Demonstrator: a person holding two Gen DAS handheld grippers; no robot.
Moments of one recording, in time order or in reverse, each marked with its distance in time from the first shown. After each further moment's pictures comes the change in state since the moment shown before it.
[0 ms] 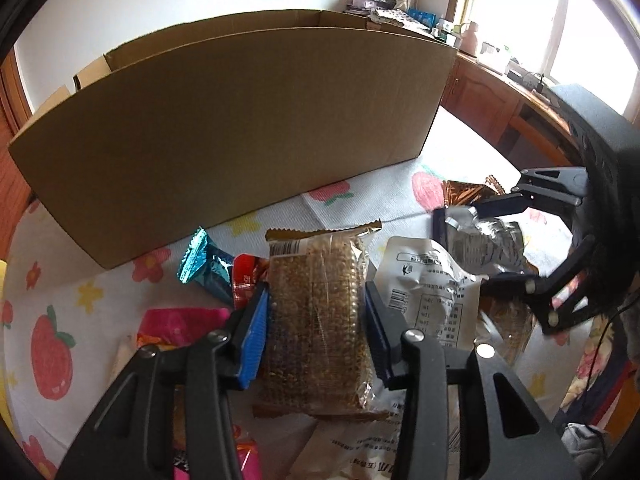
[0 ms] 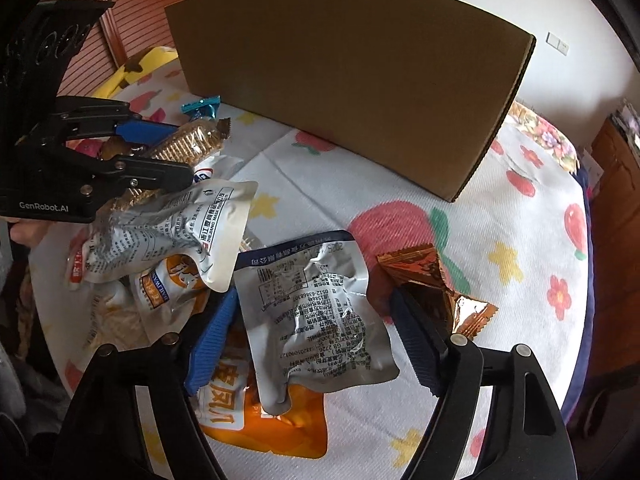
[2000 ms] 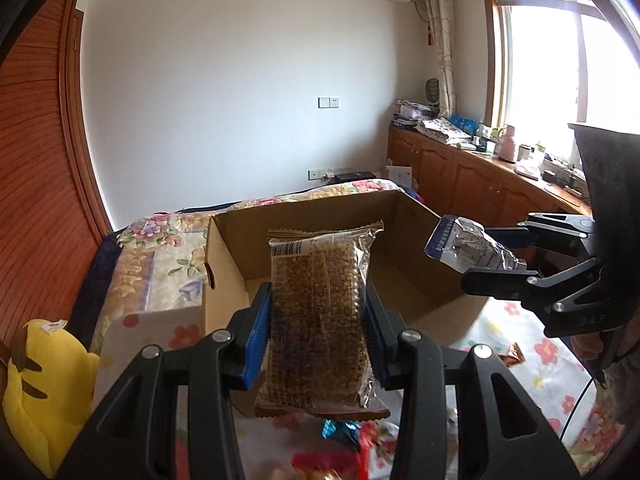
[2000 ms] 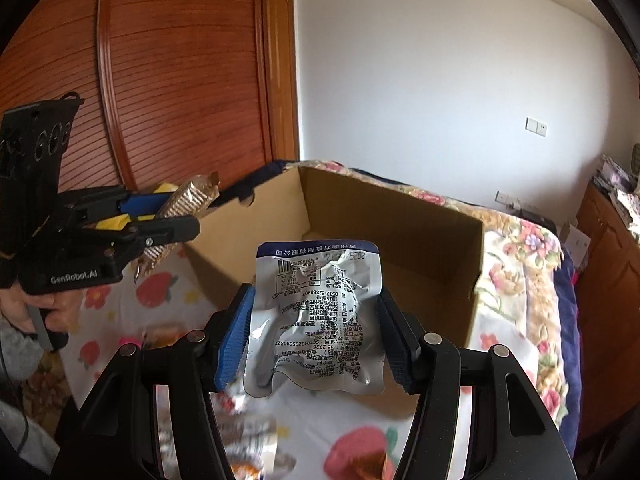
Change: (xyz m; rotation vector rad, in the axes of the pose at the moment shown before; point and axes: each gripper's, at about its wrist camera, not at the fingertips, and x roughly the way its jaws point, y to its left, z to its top) left arm -0.107 0.084 0.082 -0.080 -0.392 0.162; right arm -0.089 -0.002 0.128 0.009 -0.419 -0.019
